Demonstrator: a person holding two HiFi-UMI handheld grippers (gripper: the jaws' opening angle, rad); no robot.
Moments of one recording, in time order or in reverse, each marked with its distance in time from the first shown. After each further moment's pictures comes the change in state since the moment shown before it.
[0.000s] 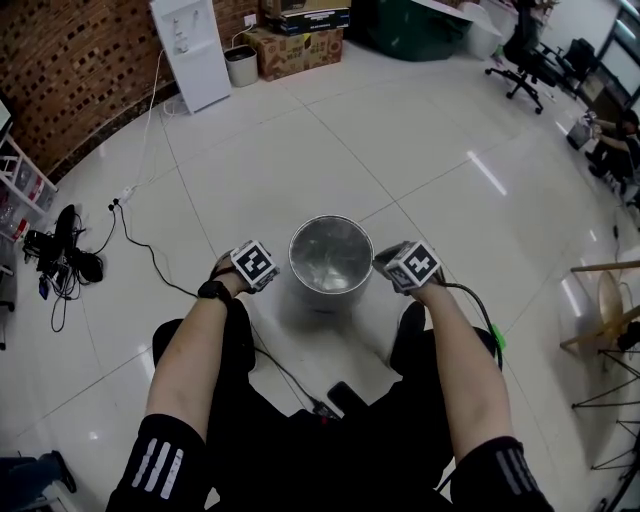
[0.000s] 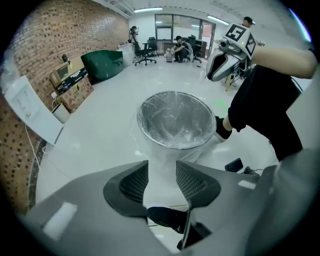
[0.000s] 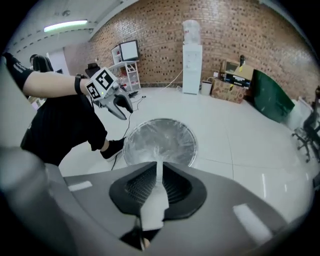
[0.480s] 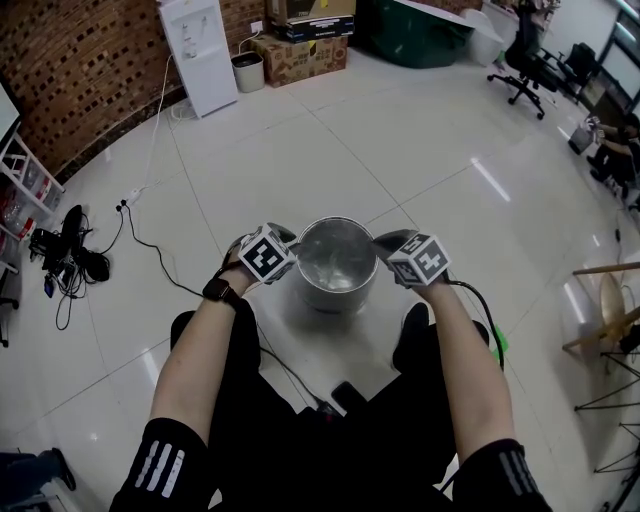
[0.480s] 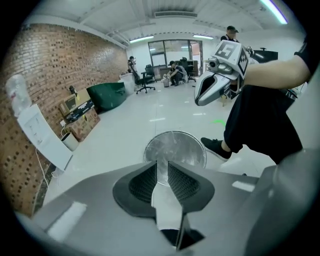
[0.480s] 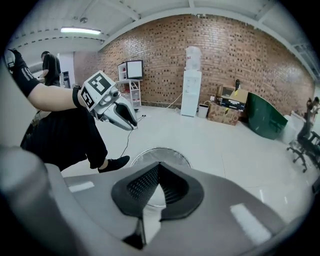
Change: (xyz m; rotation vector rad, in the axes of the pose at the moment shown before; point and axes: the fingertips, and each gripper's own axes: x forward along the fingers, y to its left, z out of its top) left arm -0.089 -0.023 0.089 0.058 -0.259 0.051; right arm -0.054 0.023 0.069 -0.068 -0.216 -0.059
